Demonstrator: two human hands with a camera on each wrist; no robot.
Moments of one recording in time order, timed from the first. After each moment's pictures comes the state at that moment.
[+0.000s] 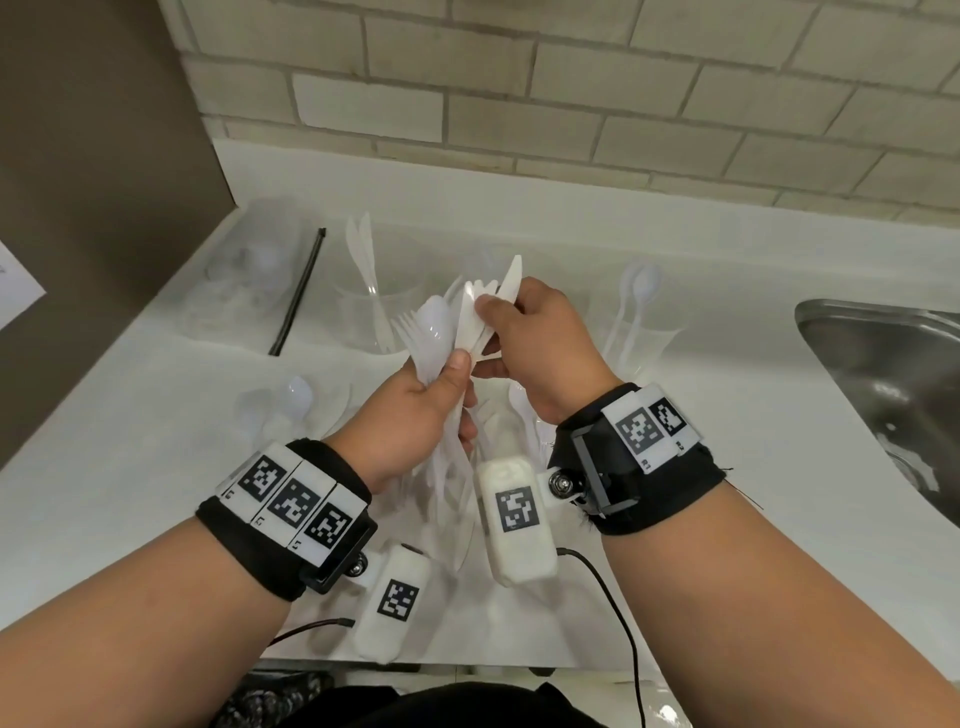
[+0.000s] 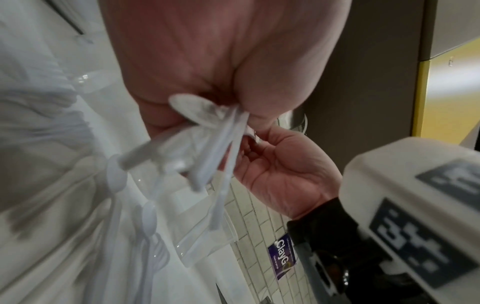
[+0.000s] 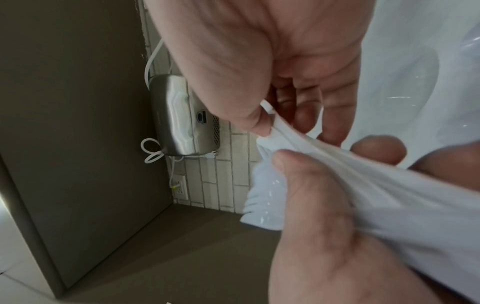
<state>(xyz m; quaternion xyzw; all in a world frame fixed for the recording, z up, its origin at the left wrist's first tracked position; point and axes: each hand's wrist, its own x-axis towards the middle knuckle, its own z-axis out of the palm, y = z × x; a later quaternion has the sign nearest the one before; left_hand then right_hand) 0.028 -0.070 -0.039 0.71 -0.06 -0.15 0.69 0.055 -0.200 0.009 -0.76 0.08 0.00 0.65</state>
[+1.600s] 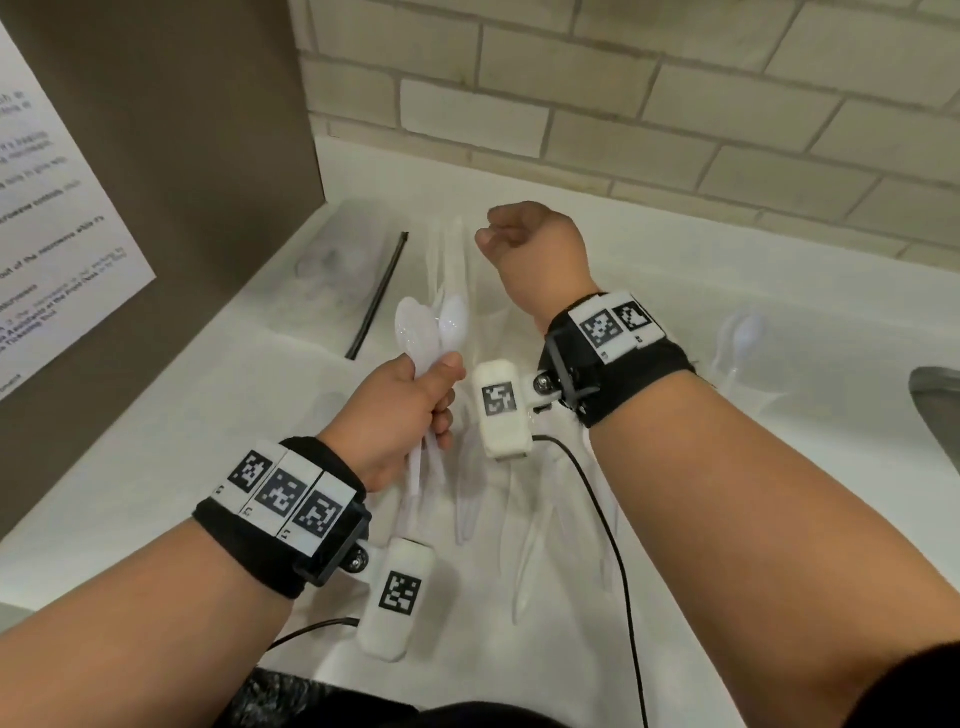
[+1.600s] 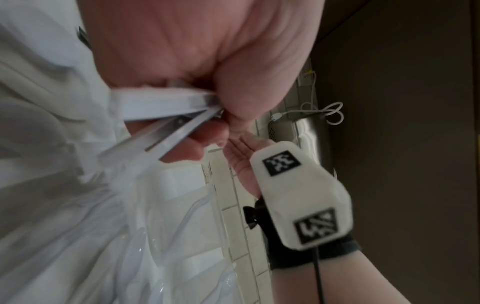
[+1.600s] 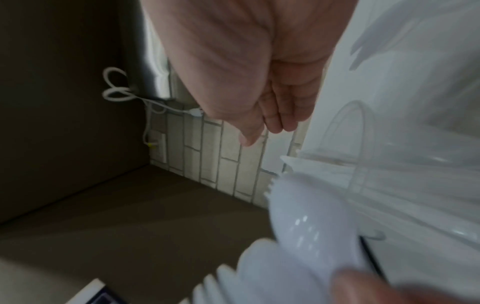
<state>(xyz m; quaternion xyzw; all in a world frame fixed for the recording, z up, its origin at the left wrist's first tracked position) 0.061 -0.011 -0.047 0.63 0.09 -0.11 0.76 0.169 -0.138 0.018 -0.85 -0.04 -0.07 0.52</state>
